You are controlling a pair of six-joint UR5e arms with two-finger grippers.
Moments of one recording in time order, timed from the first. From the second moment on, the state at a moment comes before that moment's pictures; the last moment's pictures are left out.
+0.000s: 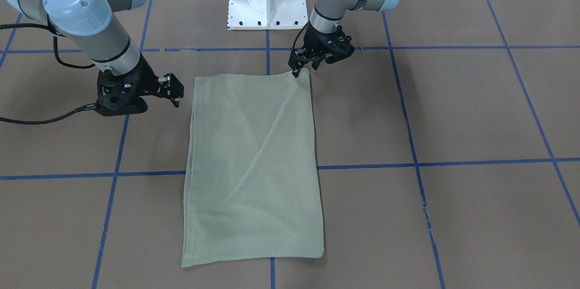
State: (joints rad) left arm -0.30 -2.00 -1.81 -1.91 -1.67 -1.94; right arm 0.79 -1.15 1.86 -1.61 2.11 0.95
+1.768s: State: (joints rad) left arm -0.30 -2.04 -1.76 -1.91 -1.65 -1.94; right arm 0.79 -1.15 1.85 -1.61 2.11 0.95
